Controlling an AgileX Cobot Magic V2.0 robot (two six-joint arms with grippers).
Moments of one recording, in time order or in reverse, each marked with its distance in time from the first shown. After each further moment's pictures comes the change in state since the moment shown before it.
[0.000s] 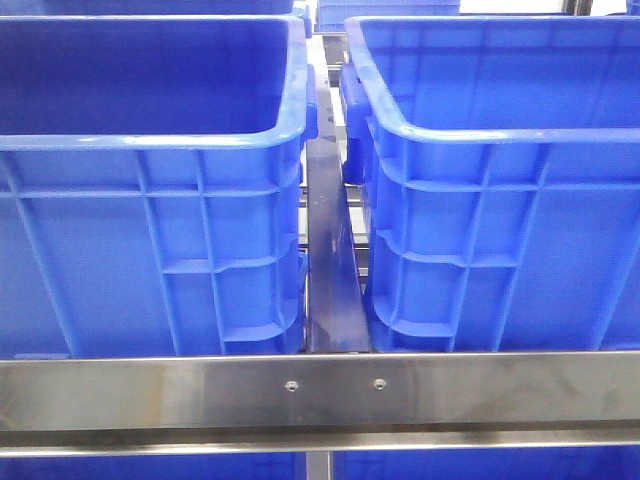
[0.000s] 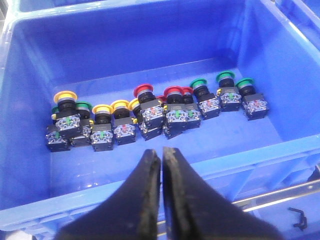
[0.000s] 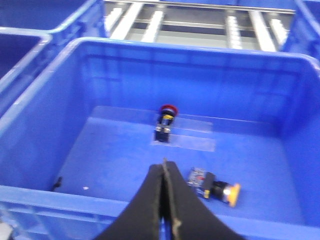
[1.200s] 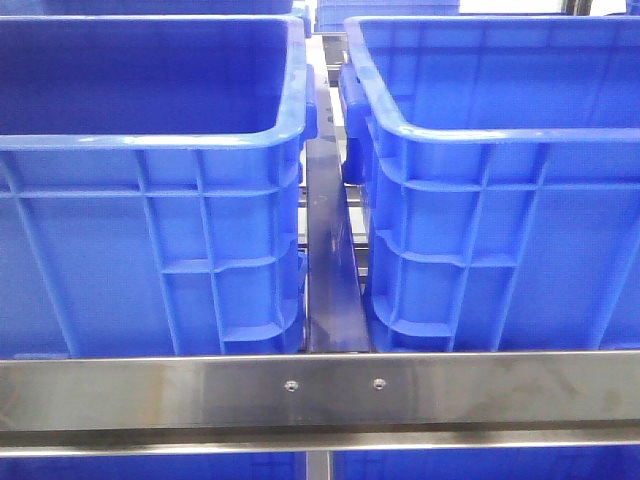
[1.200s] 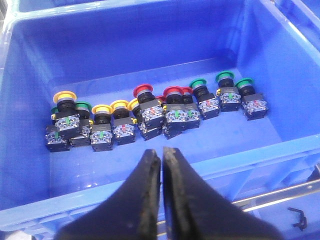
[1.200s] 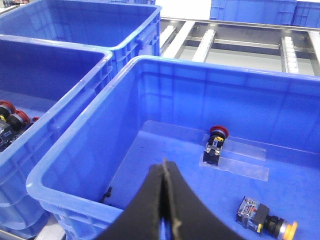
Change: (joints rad) left arm 0.000 0.000 0.000 0.000 0.000 0.000; right arm -0.049 0.061 0.000 0.440 0.112 -0.420
